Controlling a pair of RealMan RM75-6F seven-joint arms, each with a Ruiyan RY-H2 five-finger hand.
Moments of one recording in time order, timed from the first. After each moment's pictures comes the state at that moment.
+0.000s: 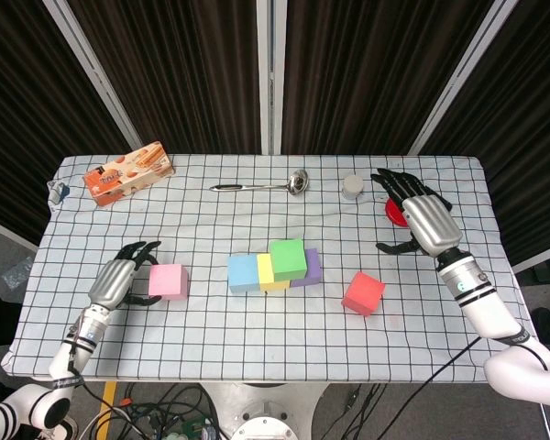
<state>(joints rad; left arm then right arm) -0.44 -1.46 -0.09 -1.35 1.42 1.11 -0.25 0.69 -1.03 0.22 -1.68 -1.27 0.99 0.21</state>
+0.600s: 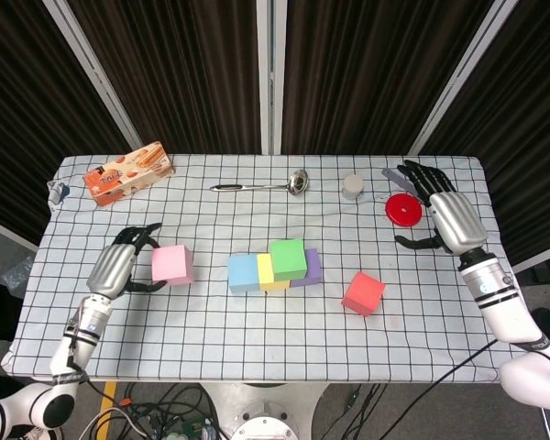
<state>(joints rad) -0.47 -1.34 -0.20 -1.69 1.22 1.12 0.03 0.63 -1.00 0.24 -1.67 -1.28 1.05 0.28</state>
